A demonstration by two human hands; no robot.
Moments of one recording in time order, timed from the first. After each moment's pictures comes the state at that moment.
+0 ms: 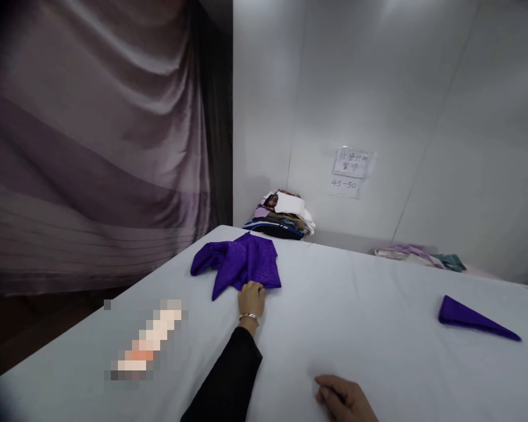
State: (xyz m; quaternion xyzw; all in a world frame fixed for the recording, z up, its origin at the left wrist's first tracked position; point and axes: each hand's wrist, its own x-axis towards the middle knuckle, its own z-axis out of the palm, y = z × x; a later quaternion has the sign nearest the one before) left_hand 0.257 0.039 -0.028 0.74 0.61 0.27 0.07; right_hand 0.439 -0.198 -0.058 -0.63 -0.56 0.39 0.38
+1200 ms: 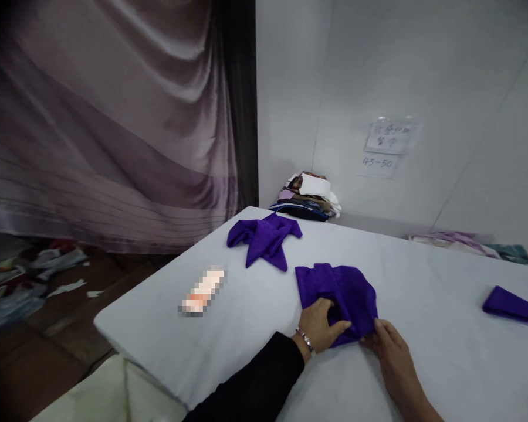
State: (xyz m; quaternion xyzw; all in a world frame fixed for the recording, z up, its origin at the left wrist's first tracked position) left_hand 0.303 -0.110 -0.031 0.84 0.38 0.27 0.27; right_hand 0.462 -0.193 -0.048 -0.58 -0.26 0.40 0.66
